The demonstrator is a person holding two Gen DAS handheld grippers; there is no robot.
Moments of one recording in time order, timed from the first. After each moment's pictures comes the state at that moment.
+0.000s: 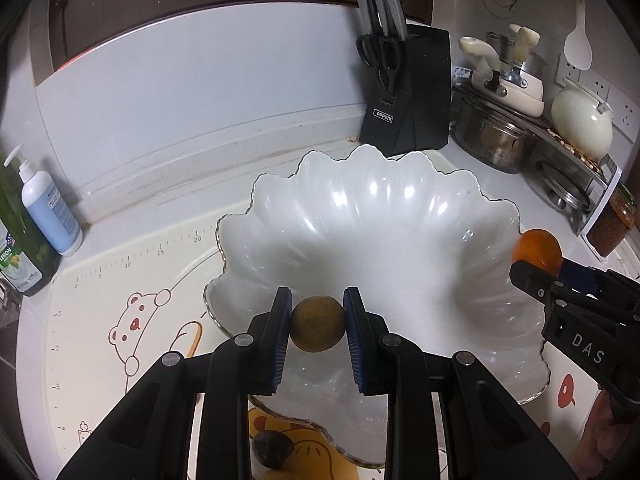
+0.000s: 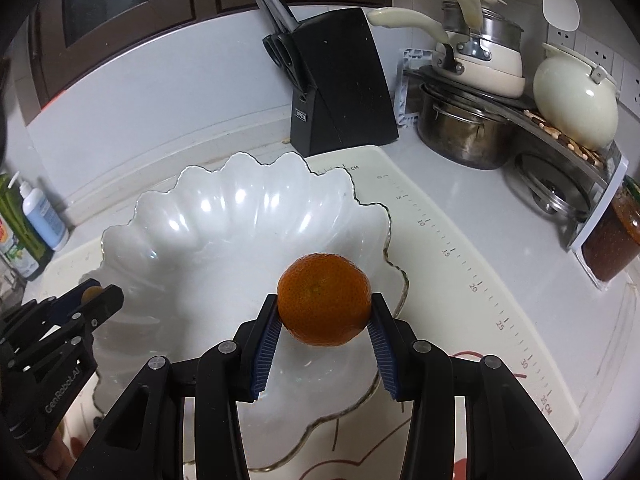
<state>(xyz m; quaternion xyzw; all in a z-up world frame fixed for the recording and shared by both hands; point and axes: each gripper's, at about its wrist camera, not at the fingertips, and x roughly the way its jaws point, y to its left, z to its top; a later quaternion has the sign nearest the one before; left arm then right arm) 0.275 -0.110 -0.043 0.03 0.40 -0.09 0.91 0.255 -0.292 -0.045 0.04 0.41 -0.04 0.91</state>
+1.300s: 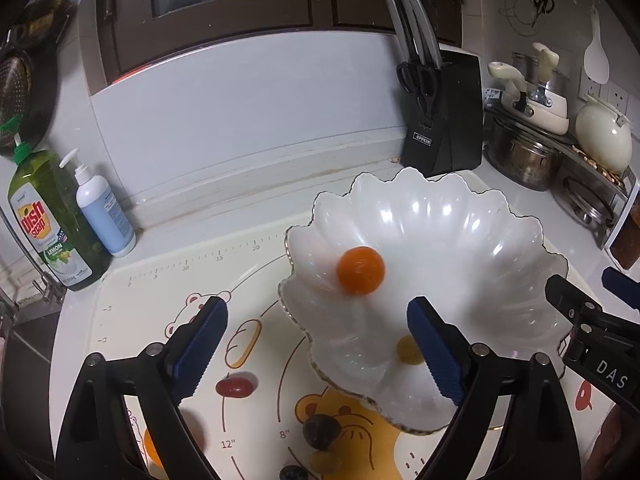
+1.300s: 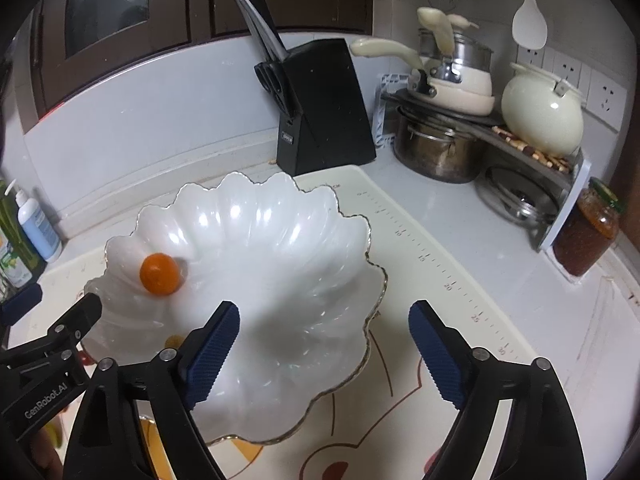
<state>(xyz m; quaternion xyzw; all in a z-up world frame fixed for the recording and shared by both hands) 0.249 -0.088 -0.022 0.04 0.36 -0.02 0.93 0.226 -0.281 -0.027 0.03 0.37 -0.08 0.93</state>
